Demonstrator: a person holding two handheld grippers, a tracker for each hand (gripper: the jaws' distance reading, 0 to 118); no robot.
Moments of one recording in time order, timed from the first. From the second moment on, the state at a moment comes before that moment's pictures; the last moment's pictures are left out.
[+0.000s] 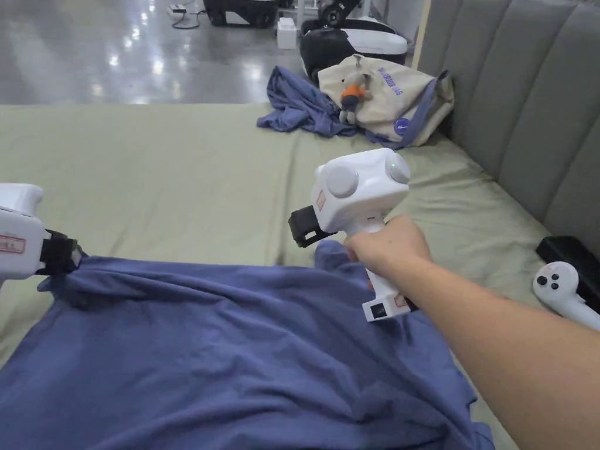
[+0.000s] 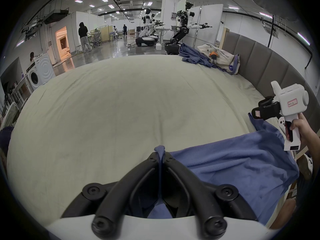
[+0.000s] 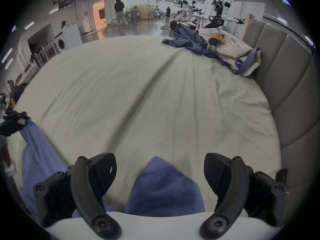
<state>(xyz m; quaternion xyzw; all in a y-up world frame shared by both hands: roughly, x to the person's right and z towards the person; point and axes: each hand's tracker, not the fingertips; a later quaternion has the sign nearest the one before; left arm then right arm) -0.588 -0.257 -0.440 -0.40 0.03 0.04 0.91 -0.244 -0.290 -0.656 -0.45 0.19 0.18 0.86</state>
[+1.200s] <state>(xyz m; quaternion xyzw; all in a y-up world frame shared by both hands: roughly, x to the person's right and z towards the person) -0.573 -0.089 -0.399 -0.26 0.00 0.11 0.96 -0.082 -0.040 -0.582 -0.28 0.26 -0.05 0.92</state>
